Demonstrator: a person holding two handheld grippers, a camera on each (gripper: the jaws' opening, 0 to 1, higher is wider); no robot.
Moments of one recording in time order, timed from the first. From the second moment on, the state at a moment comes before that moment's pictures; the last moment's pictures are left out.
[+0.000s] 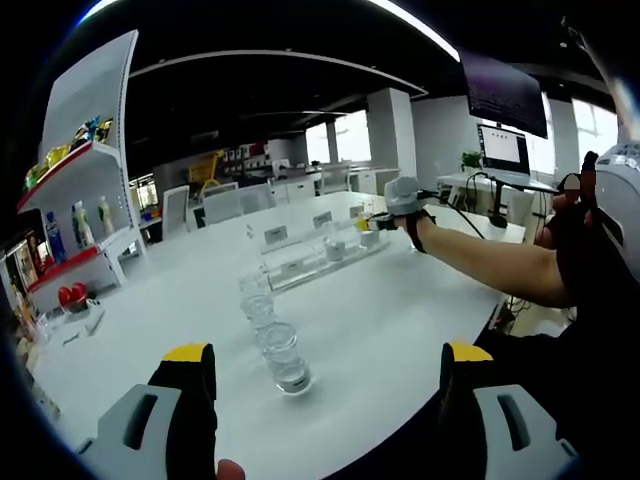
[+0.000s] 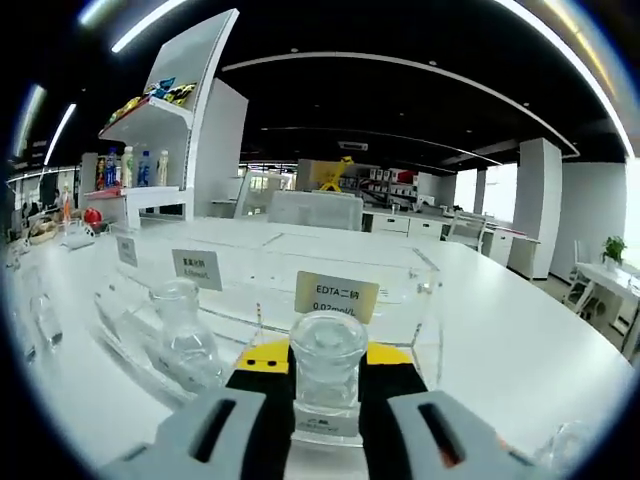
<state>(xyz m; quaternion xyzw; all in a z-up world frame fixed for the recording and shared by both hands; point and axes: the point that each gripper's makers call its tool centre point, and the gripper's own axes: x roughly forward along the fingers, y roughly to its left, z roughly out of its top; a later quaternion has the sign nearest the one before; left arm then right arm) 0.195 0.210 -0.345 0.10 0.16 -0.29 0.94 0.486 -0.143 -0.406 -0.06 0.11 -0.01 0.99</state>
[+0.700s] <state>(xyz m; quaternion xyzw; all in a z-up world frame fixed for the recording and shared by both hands) 0.193 0.203 -0.349 0.10 0.17 -0.30 0.94 0.480 -0.140 -0.405 -0.08 0.11 0.00 0.99</state>
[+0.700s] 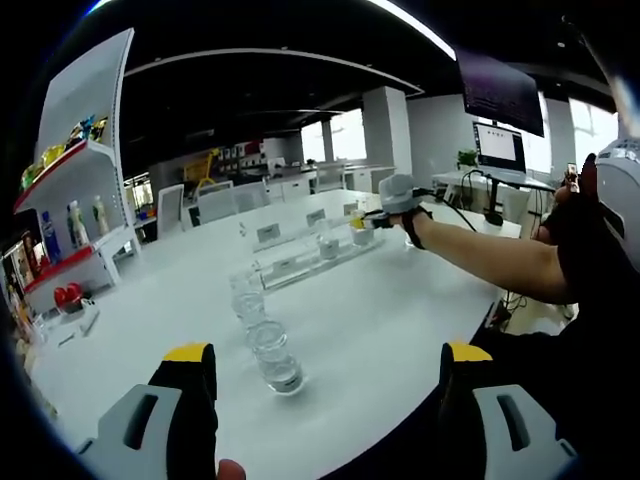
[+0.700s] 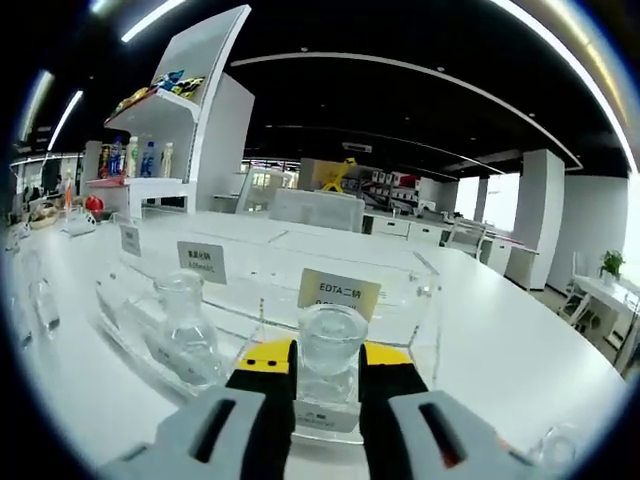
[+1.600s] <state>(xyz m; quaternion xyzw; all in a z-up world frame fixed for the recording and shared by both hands) 0.211 0.191 -0.343 0.10 0.16 -0.31 0.93 0.375 -0.127 -0.310 -0.15 -0.02 0.04 0.99</state>
